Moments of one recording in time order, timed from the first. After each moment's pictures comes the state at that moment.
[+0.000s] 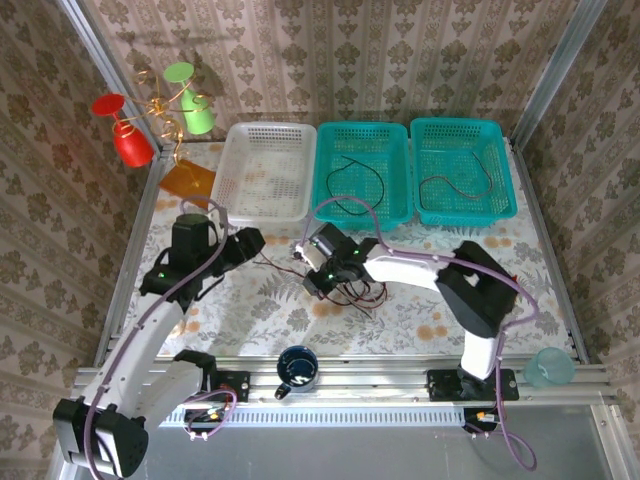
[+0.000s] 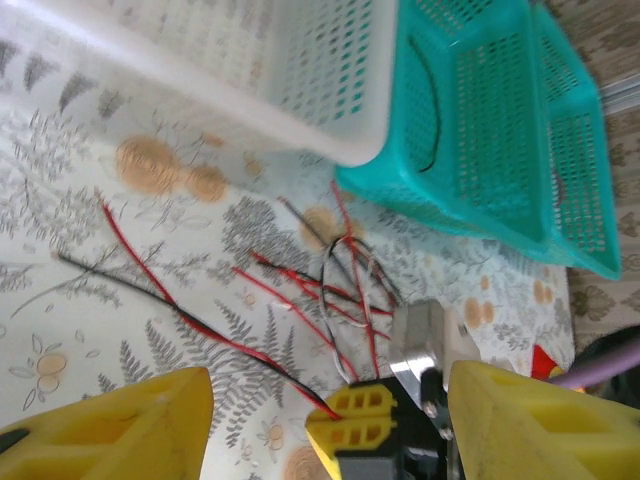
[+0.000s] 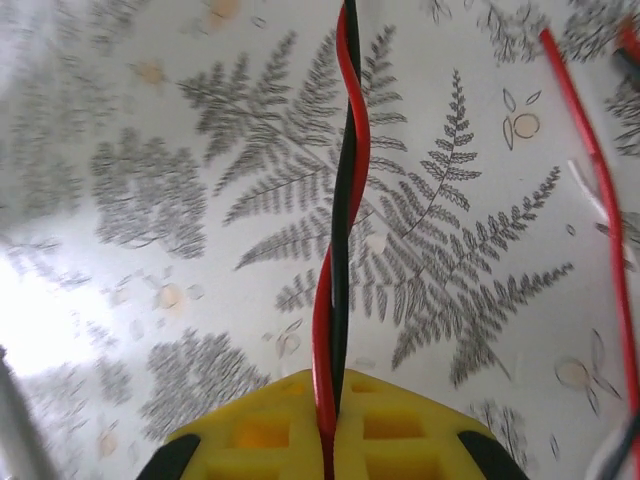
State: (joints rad) left arm -0.29 0.88 0.78 -0.52 0.35 -0.70; right arm 0.83 1.79 1.12 -0.30 -0.30 0.13
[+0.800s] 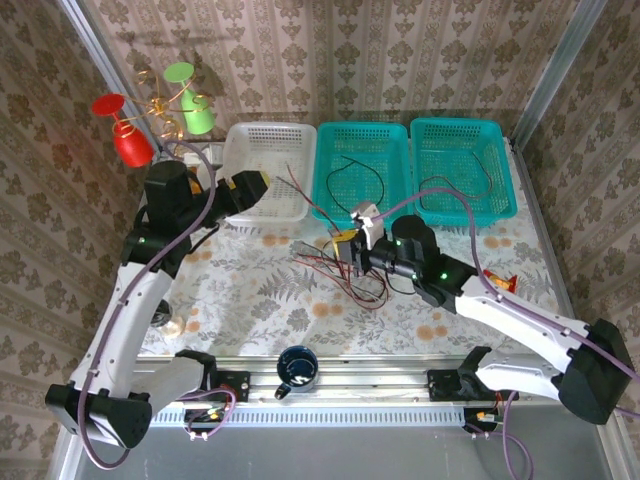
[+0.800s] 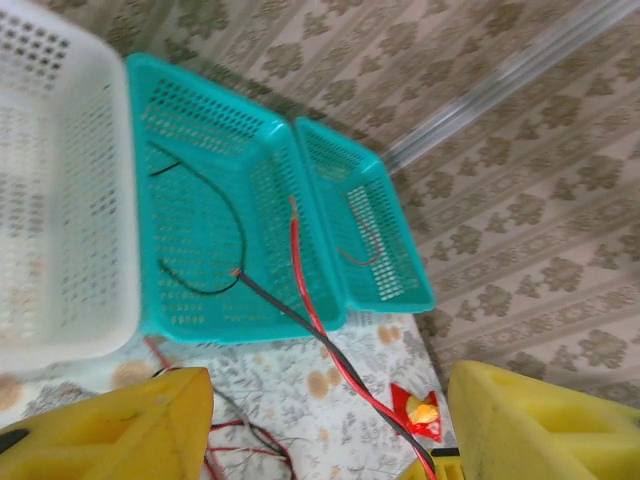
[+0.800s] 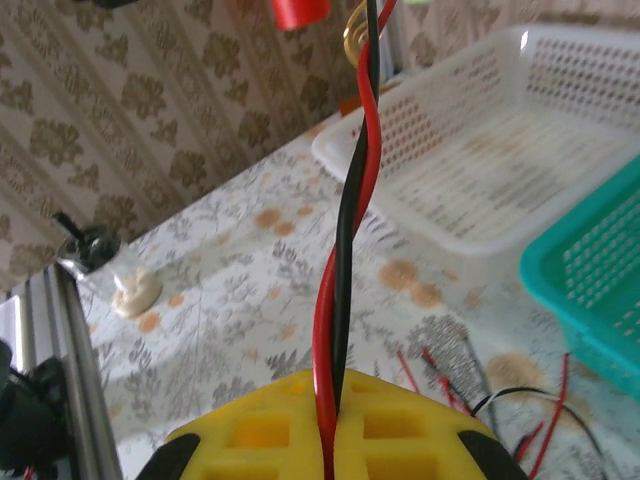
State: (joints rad) left arm -0.29 1.05 1.18 -0.42 0.54 -0.67; right arm 0.73 1.11 0.78 0.06 -0.19 0.19
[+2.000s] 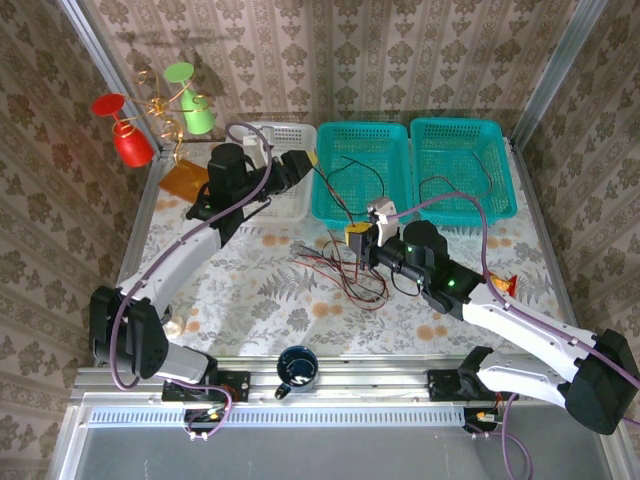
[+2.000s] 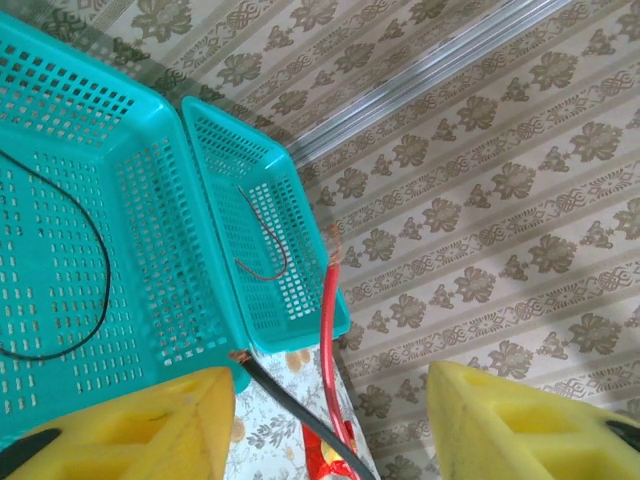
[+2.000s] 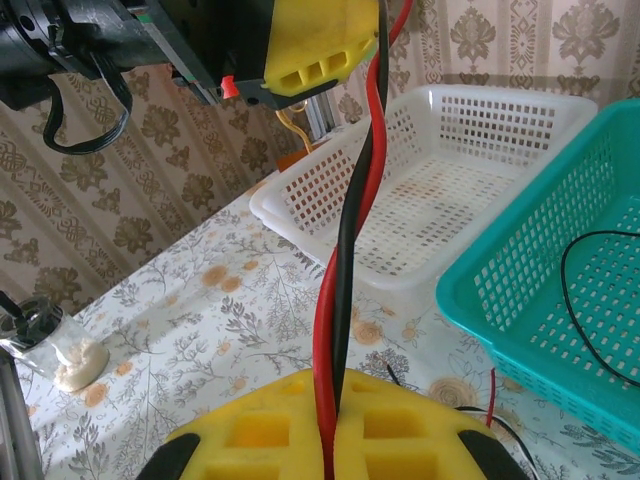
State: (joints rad) left arm -0.45 1.43 1.16 0.15 0.58 -0.91; right arm 0.72 1.06 0.72 0.15 -0.06 0.25
